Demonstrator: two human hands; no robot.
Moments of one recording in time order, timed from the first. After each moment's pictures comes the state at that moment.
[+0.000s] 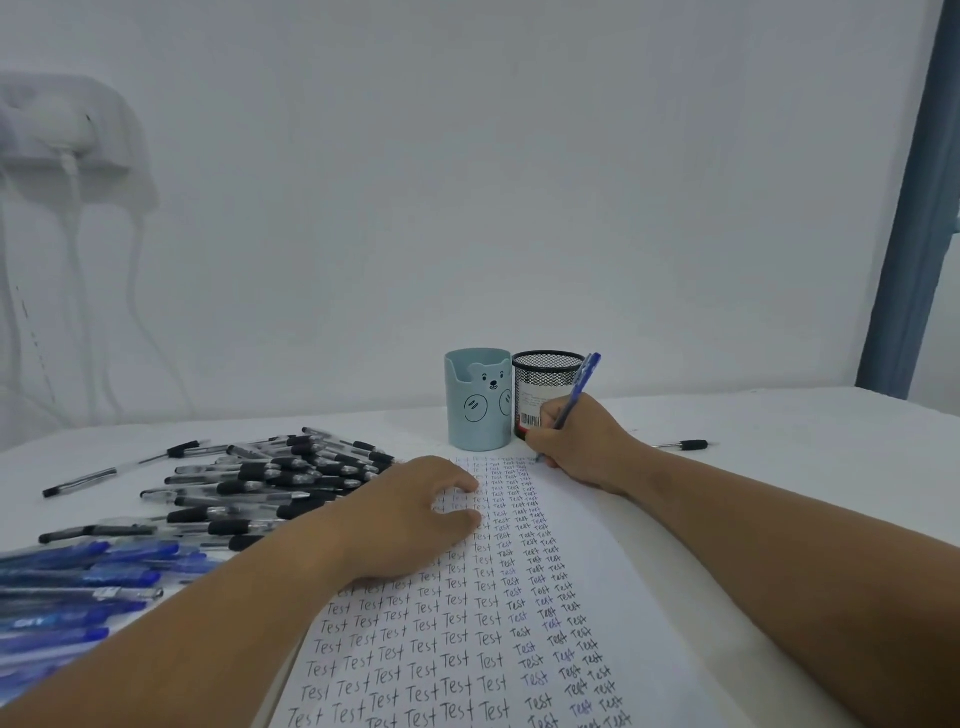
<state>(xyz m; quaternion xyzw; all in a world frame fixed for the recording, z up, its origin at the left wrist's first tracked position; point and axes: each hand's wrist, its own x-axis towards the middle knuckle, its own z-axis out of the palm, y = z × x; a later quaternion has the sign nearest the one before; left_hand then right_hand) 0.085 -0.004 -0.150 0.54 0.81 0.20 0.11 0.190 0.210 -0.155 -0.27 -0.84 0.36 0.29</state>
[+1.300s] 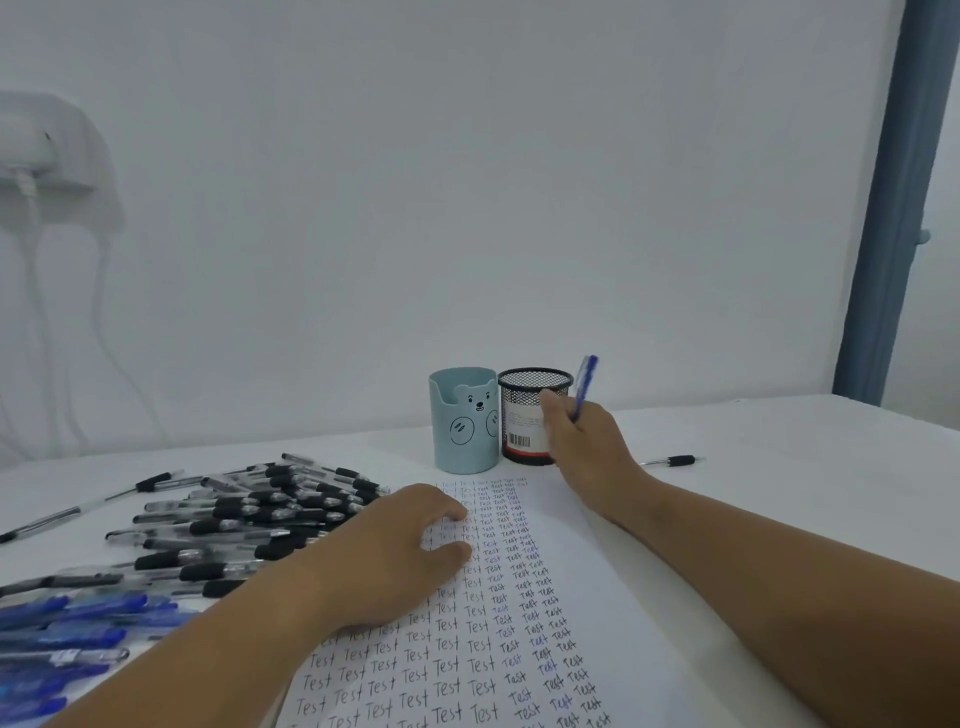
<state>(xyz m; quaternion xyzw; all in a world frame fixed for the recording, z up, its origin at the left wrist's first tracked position) 0.080 -0.001 -0.154 0.56 0.80 0.20 0.10 0.187 0.213 -0.156 -0.26 -0.75 0.41 0.44</state>
